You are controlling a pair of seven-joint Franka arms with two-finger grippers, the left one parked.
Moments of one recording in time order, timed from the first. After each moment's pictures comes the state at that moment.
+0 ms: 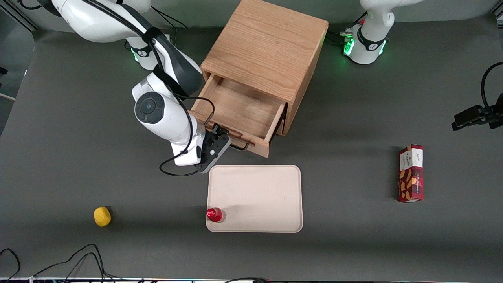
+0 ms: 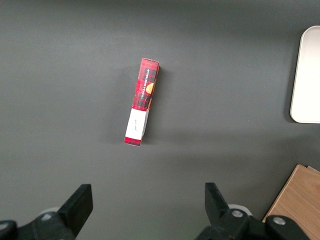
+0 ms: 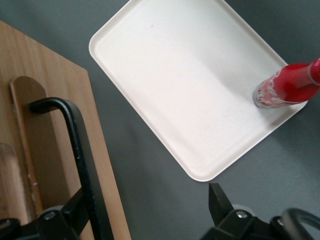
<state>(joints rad) 0.12 0.51 0.49 -1.55 -0.04 2.12 -0.26</state>
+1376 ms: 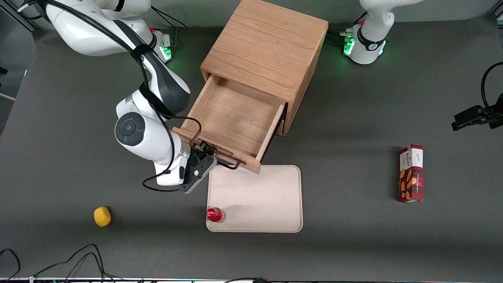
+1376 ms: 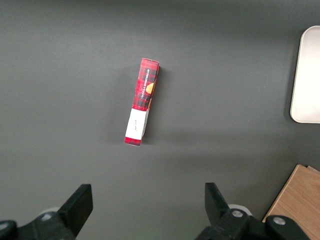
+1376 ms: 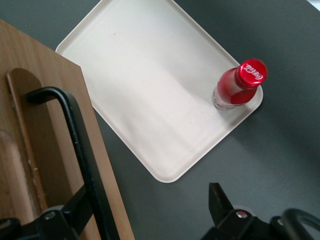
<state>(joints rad) 0.11 0.59 0.43 -1.39 -0.06 2.03 -0.29</state>
